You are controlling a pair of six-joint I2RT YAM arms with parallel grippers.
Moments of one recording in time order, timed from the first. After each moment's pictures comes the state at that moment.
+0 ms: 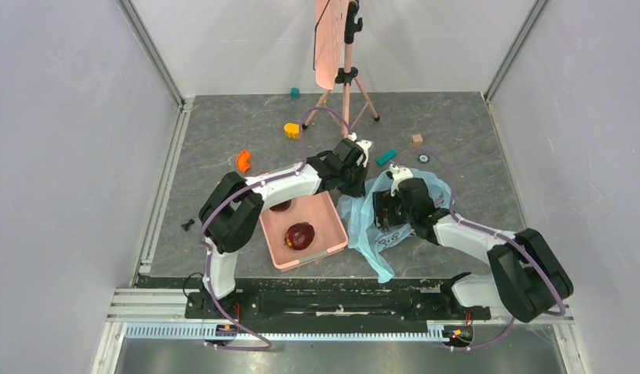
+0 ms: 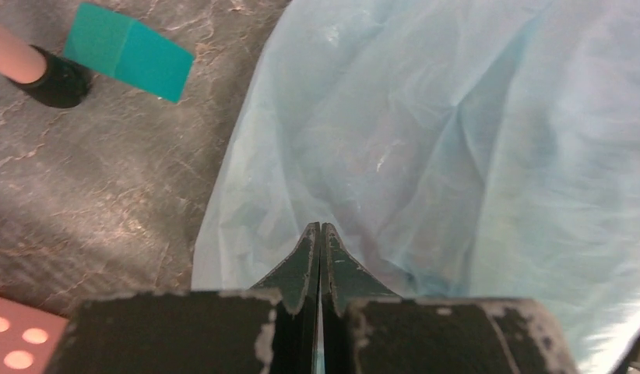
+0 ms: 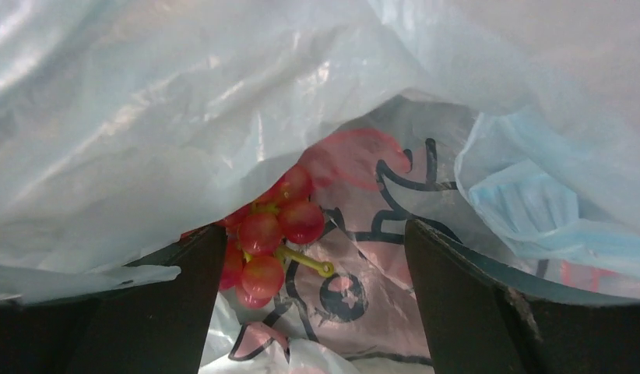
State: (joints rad) left arm -0.82 1.97 1.43 -0.30 0.12 -0.41; right arm 0.46 1.28 0.47 0.06 -0.01 0.21
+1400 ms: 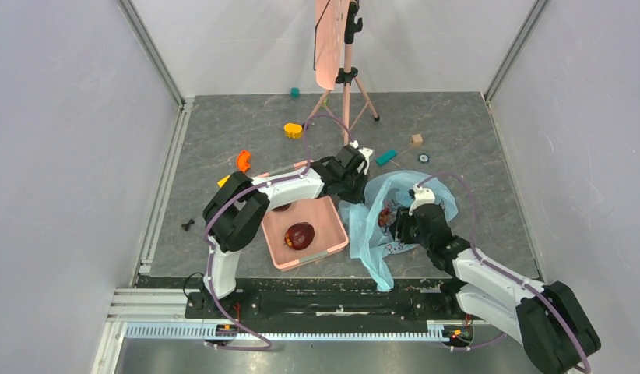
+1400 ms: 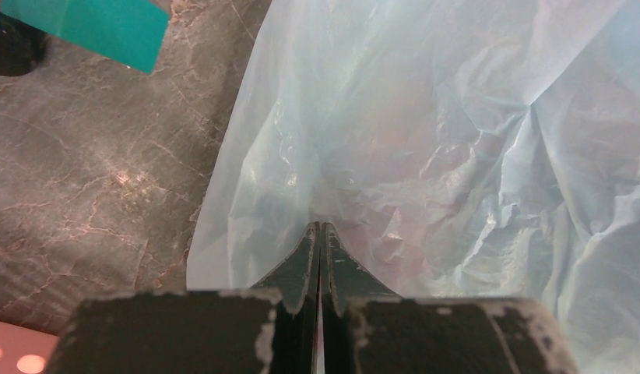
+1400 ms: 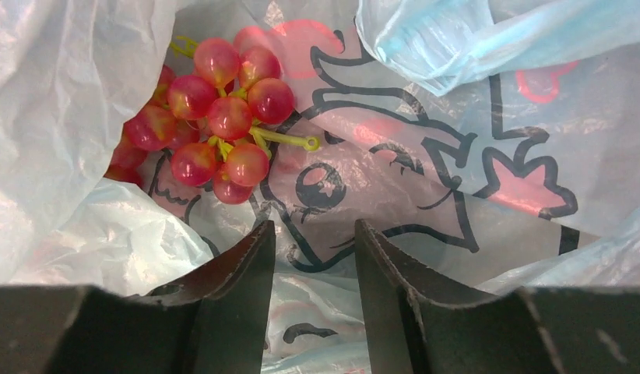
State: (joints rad) left arm -0.84 2.00 1.40 -0.27 0.13 -0.41; right arm 0.47 0.96 0.22 0.06 0.06 0.36
